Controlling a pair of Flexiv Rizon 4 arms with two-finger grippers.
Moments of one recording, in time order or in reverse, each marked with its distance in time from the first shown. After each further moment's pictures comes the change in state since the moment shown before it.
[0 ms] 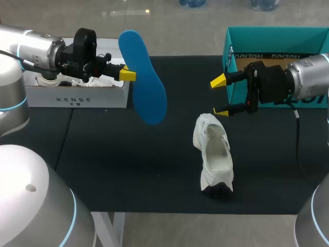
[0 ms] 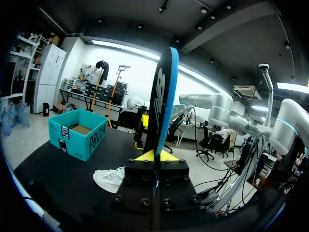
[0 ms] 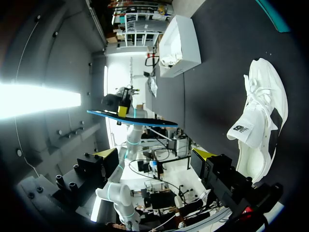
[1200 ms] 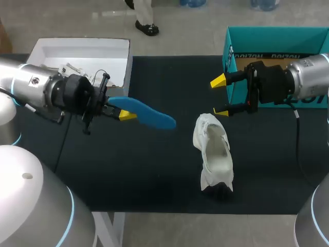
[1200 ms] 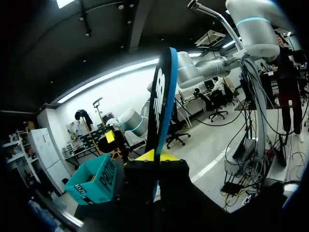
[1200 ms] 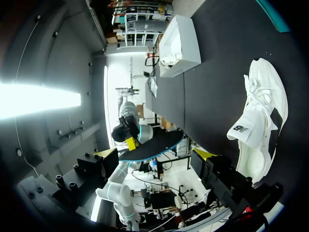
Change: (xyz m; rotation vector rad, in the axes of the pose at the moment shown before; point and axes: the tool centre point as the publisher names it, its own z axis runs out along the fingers) left arm 0.080 0.048 0.036 0.008 0.014 0.736; right arm 0.000 0.000 0.000 0.000 0.000 0.000
